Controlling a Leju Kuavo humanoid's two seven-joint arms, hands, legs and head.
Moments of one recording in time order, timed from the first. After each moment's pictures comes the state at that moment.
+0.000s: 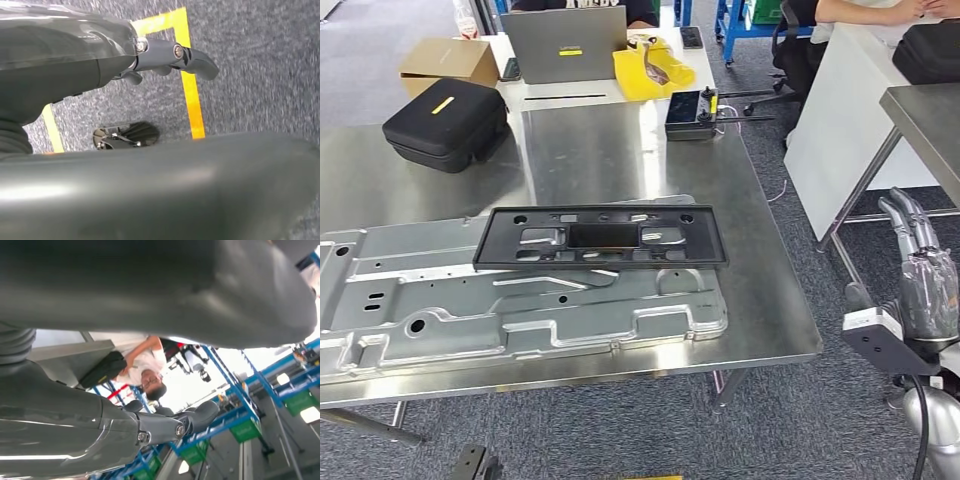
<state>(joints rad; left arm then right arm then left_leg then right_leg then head) -0.12 -0.13 0.92 -0.21 -0.94 -0.06 -0.34 -0.03 -0.50 0.09 -1.80 0.54 -0.32 -0.24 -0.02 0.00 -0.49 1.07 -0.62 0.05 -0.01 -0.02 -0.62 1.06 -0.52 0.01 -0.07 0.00</state>
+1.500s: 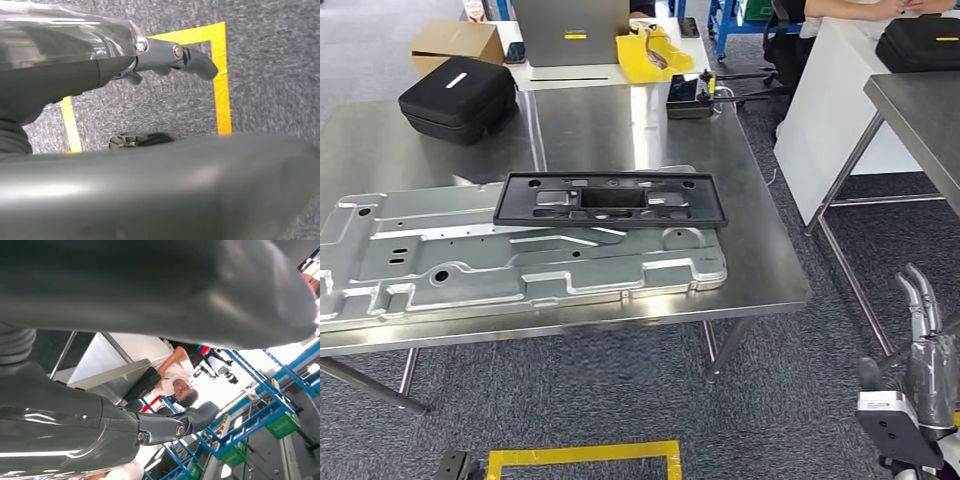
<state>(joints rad) -0.10 -0.11 0.95 -0.21 -0.90 -0.05 -0.36 0.27 -0.28 -0.02 -1.92 0.49 -0.38 -0.36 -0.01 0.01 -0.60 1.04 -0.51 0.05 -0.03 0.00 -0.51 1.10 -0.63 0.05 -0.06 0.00</state>
